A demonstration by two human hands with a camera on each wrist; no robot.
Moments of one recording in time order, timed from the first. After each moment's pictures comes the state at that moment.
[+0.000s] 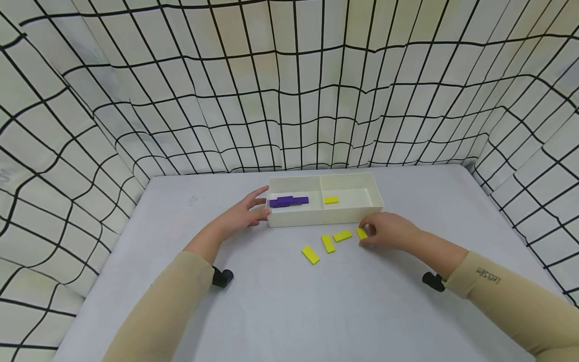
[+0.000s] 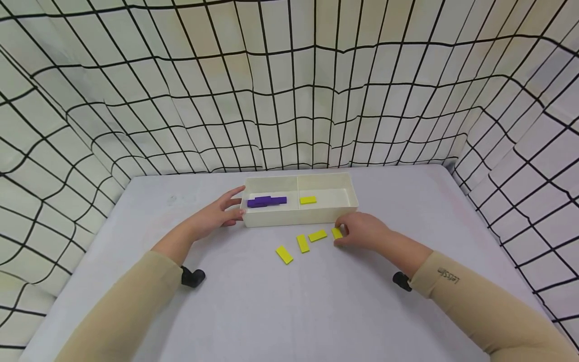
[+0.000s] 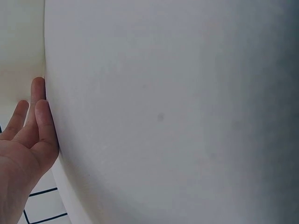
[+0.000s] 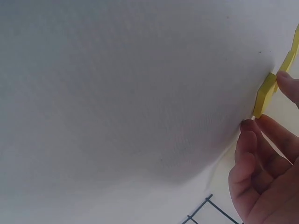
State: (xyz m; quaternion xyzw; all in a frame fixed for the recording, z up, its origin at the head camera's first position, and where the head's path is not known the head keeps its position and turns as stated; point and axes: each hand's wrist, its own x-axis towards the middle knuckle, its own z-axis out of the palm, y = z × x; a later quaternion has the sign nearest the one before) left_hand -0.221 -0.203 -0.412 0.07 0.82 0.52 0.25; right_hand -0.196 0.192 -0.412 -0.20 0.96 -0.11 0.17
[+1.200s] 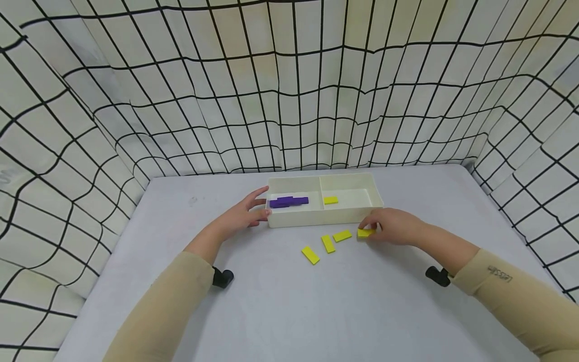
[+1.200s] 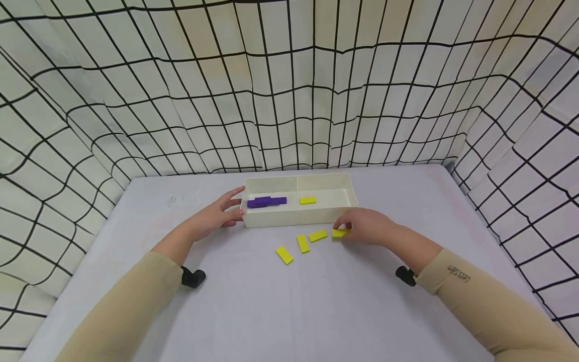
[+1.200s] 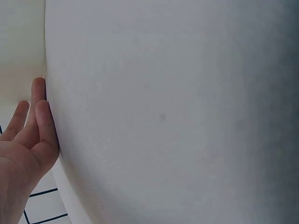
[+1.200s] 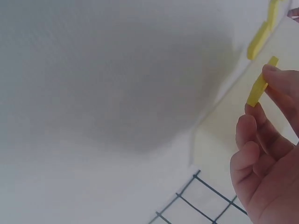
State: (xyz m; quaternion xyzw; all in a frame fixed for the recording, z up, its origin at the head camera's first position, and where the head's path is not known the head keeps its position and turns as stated) left_hand -0.210 -0.197 -0.385 0.06 0.81 0.52 0.27; right_hand -0.198 0.203 -0.394 -0.25 0.95 -0.12 0.17
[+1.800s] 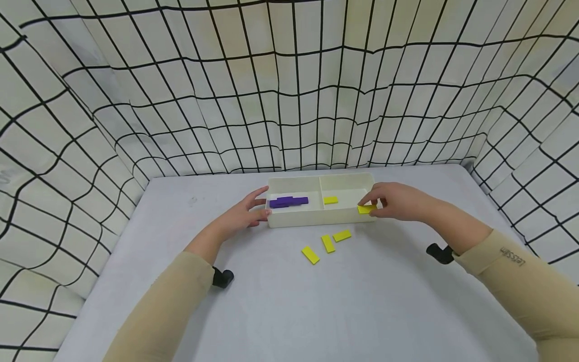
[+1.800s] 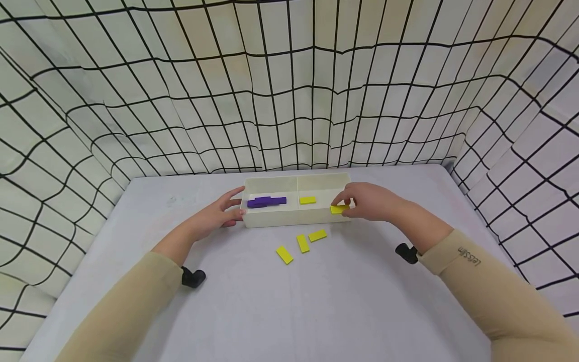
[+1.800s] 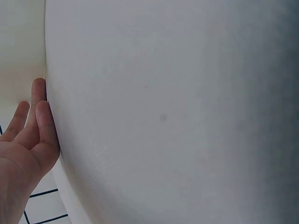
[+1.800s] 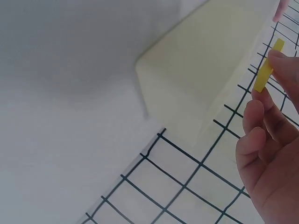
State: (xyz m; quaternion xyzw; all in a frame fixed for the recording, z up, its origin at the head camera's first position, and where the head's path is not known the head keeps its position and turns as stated) left_hand -0.225 -0.204 -0.416 0.06 0.82 0.51 0.25; right_hand -0.220 0.208 -0.341 -0.27 0.94 -0.14 0.14
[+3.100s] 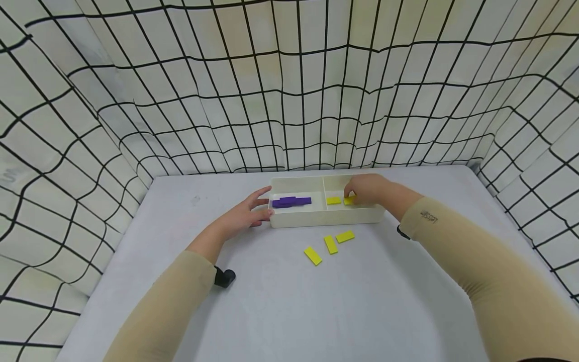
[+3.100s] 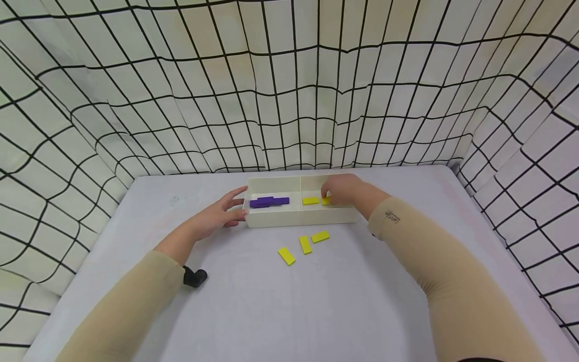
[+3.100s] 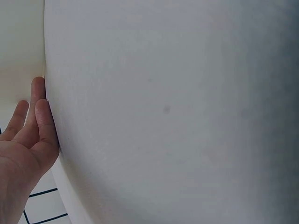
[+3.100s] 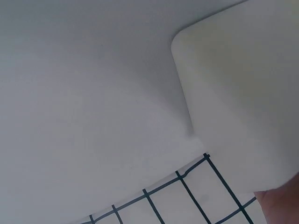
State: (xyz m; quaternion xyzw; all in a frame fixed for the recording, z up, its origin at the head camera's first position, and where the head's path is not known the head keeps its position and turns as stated) left_hand -0.223 -0.204 -0.413 0.06 0.81 0.52 0.25; right_hand -0.302 0.153 -0.385 -0.27 0.94 0.01 0.20
